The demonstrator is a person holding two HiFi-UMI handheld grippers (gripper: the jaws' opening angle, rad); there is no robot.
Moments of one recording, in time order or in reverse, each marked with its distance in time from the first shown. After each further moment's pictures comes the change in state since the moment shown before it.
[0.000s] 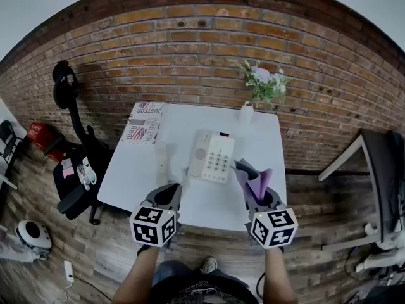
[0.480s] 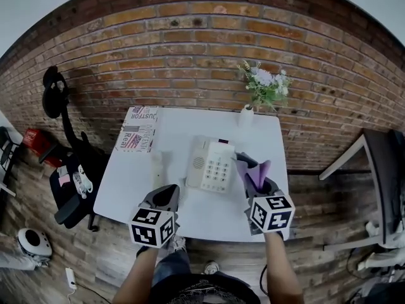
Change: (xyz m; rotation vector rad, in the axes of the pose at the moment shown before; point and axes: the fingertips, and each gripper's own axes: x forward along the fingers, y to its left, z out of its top) left arm 0.043 0.028 0.007 0.002 0.016 -0.011; right arm 0.077 -0.045 -0.003 0.045 0.043 -0.051
